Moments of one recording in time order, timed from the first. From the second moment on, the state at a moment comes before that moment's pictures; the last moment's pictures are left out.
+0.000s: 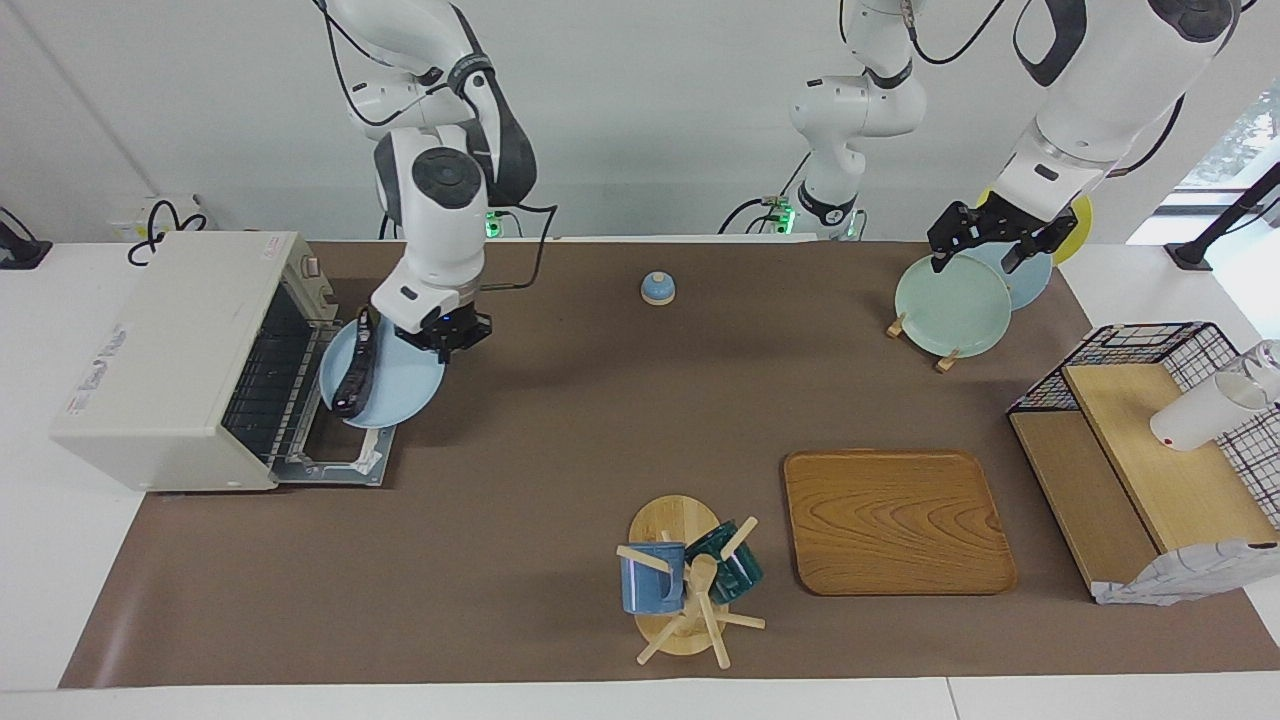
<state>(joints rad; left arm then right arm) -0.08 -0.04 -0.02 -1.64 -0.03 1.52 0.00 0.20 0.04 0.01 -2.01 -0.25 1.93 0.11</state>
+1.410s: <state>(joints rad) -0.03 -0.05 -0.04 -1.64 -0.03 1.52 -0.01 -0.12 -0.03 0.01 -2.23 -0.20 2.08 -0.32</state>
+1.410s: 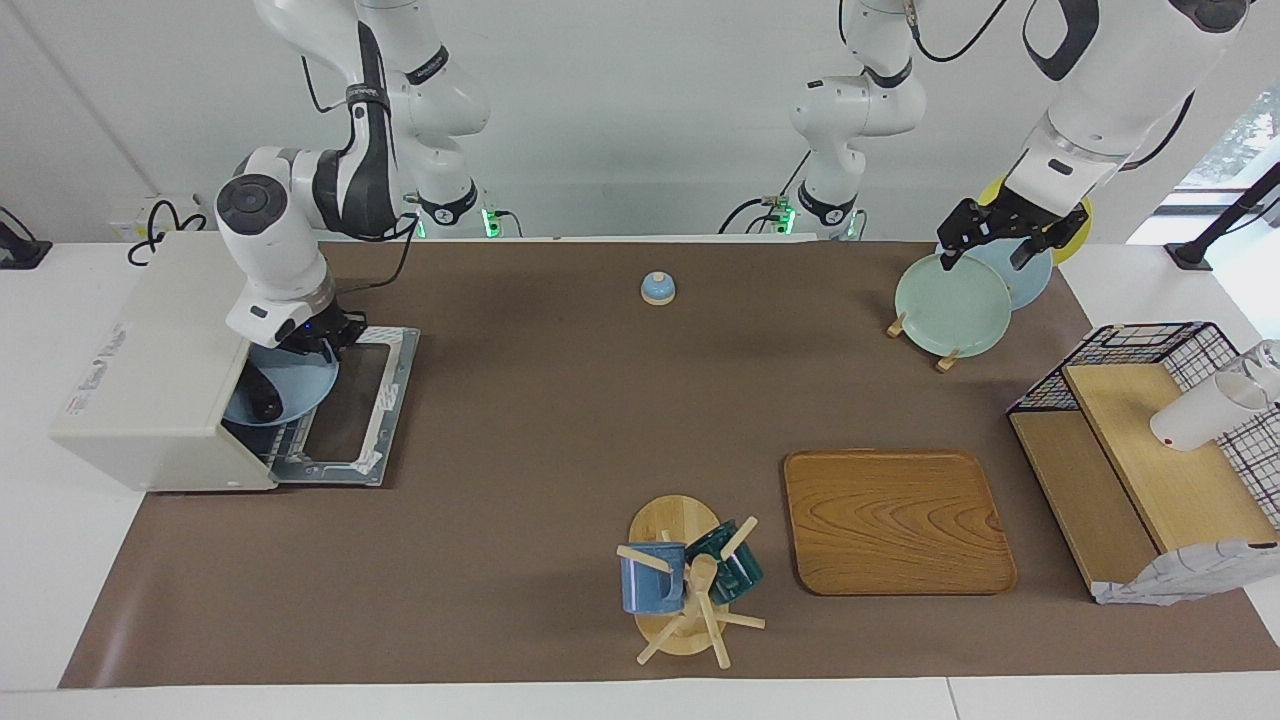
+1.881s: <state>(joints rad) -0.03 -0.05 -0.04 -1.64 -0.03 1.52 -0.01 -0.10 -0.03 0.02 -2.16 -0.10 2.02 -0.38</state>
